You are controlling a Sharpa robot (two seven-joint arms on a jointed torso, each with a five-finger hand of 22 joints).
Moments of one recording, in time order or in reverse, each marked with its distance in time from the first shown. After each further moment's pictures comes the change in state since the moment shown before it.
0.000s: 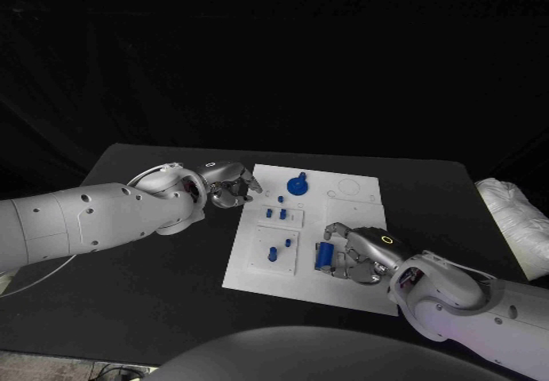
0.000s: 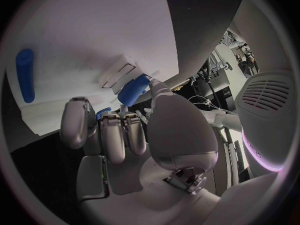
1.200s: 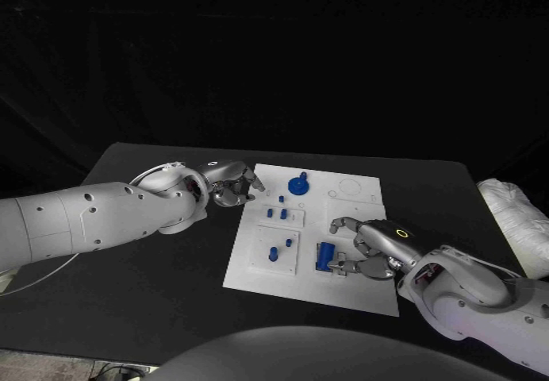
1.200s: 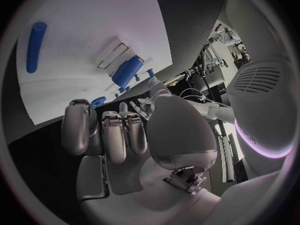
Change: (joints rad) left arm 0.001 0.003 0.000 -0.001 -0.001 -0.016 0.009; left_hand 0.000 0.000 -0.003 -0.003 0.000 -0.004 -0.004 0.000 0.000 -0.007 0.000 0.000 0.000 0.000 0.000 0.000 0.006 0.000 0.000 0.000 0.000 0.000; right arm 0.043 -0.073 -0.001 0.067 0.035 -0.017 0.074; right_hand -0.024 0.012 -0.018 -0.056 -0.153 0.115 0.010 -0.176 0.012 0.004 -0.021 0.000 0.000 0.000 -0.021 0.000 -0.001 0.000 0.027 -0.019 0.051 -0.001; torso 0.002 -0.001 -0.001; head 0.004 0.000
